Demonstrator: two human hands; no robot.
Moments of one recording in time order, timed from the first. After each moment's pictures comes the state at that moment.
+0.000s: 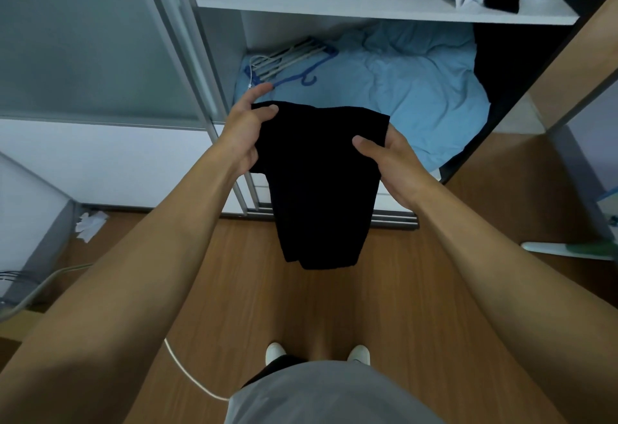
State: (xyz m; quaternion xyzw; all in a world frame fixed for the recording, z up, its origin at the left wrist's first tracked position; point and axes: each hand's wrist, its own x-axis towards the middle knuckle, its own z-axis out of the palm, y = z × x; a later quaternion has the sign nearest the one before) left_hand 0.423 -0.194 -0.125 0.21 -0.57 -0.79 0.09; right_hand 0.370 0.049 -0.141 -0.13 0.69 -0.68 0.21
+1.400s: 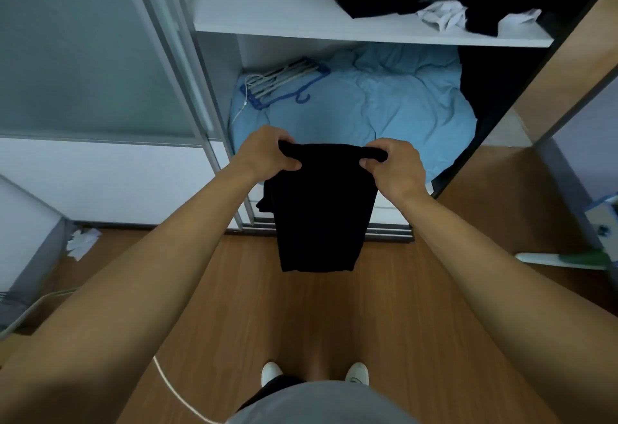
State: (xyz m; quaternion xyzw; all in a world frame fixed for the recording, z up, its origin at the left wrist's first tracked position) left_hand 0.411 -0.175 -0.121 0.13 -0.93 -0.34 -0.02; right_hand 0.359 0.056 -0.133 -0.09 0.91 -0.39 0.02
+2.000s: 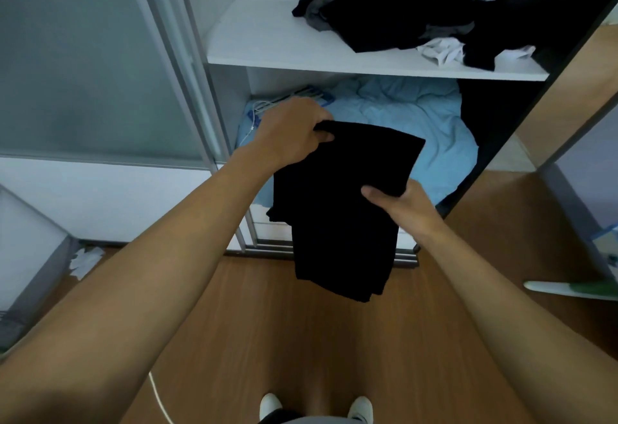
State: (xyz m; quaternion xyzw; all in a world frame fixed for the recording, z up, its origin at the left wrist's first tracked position) left_hand 0.391 -0.148 -0.031 -0.04 -0.98 -0.17 0.10; right_hand 0.366 0.076 -0.125 -0.12 0.79 -0.59 0.12
